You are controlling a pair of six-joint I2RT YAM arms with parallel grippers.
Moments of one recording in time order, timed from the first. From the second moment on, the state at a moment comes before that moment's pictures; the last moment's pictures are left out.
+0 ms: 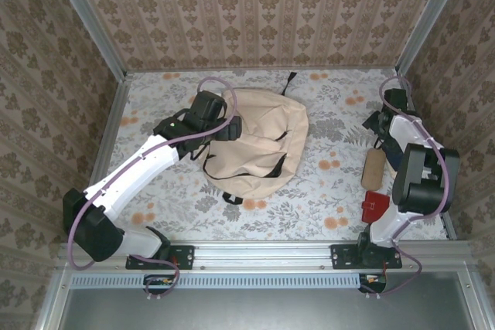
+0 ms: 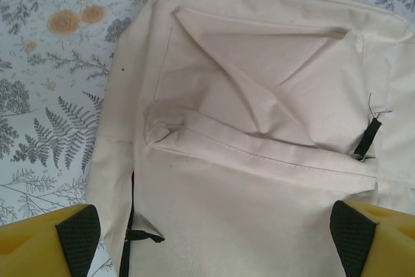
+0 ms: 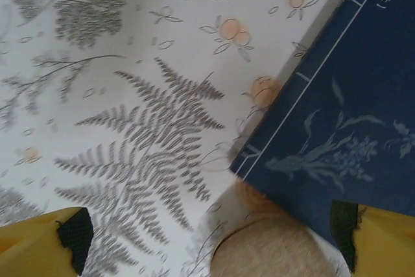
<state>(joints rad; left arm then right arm) -0.69 1.36 1.25 -0.70 -0.22 -0.45 -0.27 1.70 1.14 -0.58 0.21 0.62</state>
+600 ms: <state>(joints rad) -0.65 1.36 1.24 -0.66 -0.14 -0.48 -0.36 1.90 1.26 -0.64 0.00 0.54</state>
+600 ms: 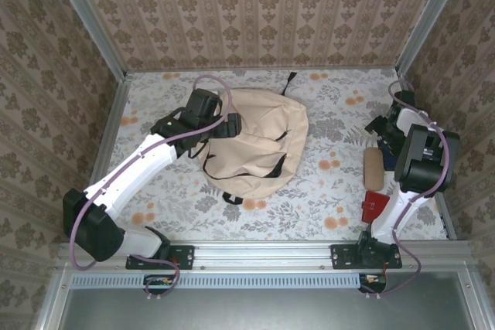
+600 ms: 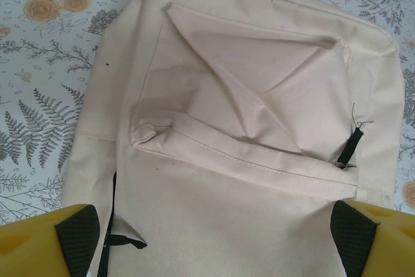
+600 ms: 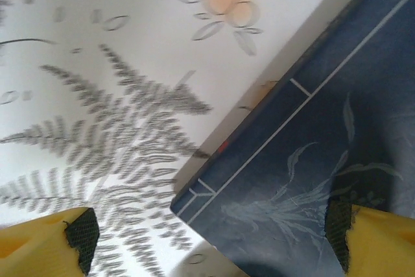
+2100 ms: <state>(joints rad) -0.71 1.54 1.30 -0.60 -0.02 -0.52 0.11 1.64 0.89 -0.41 -0.26 0.68</state>
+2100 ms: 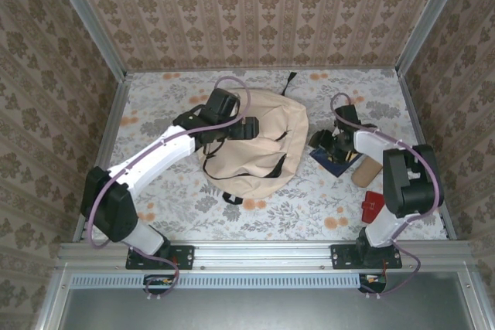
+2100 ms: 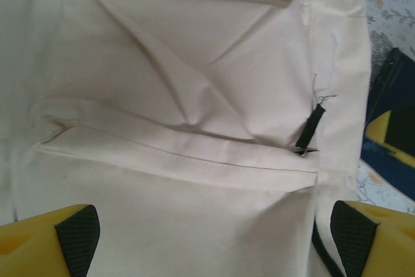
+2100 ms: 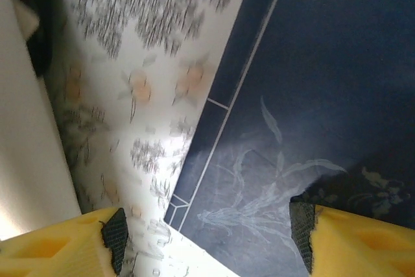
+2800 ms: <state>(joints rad) -0.87 1.74 1.45 -0.56 0.06 -0.58 0.31 1.10 0.67 -0.67 -0.01 0.78</state>
